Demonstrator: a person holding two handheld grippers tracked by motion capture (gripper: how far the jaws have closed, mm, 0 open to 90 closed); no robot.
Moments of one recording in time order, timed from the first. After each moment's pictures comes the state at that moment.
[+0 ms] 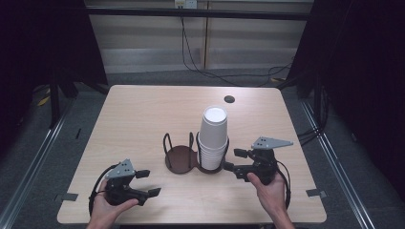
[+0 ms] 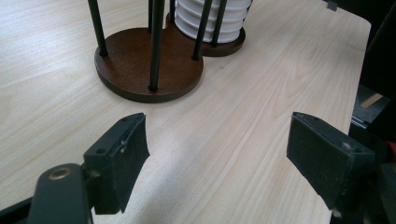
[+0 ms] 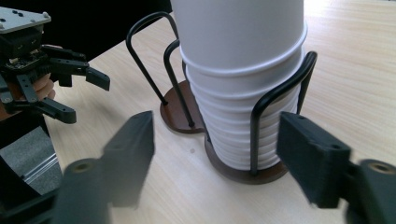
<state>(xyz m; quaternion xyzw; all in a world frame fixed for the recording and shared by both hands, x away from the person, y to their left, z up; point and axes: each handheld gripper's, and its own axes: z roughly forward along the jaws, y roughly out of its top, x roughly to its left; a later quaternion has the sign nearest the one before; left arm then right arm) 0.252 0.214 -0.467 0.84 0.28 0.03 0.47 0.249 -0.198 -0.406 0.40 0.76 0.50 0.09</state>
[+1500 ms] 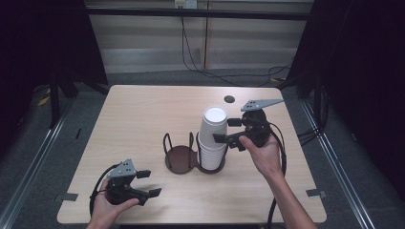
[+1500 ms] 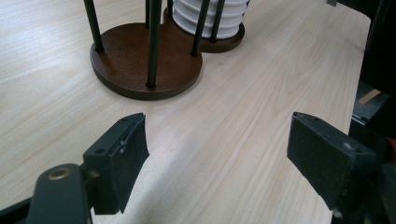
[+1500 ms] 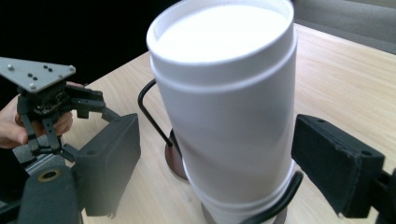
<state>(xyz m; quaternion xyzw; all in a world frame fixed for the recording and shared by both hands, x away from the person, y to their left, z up) 0.254 0.212 -0.469 0.84 0.27 0.02 0.47 0.310 -0.177 -0.333 0.35 0.80 0.48 0.07</state>
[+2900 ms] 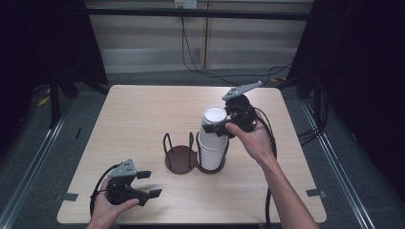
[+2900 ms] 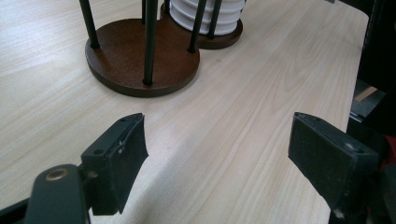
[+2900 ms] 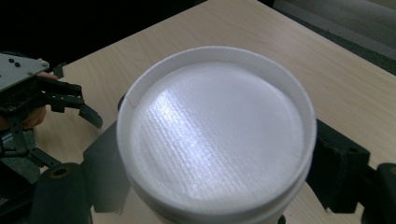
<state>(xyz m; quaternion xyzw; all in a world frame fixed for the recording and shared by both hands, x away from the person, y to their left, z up) 0.255 0.211 -0.471 0.84 0.27 0.02 0.46 0.344 -0.146 -0.315 0.32 0.84 0.42 0.09</state>
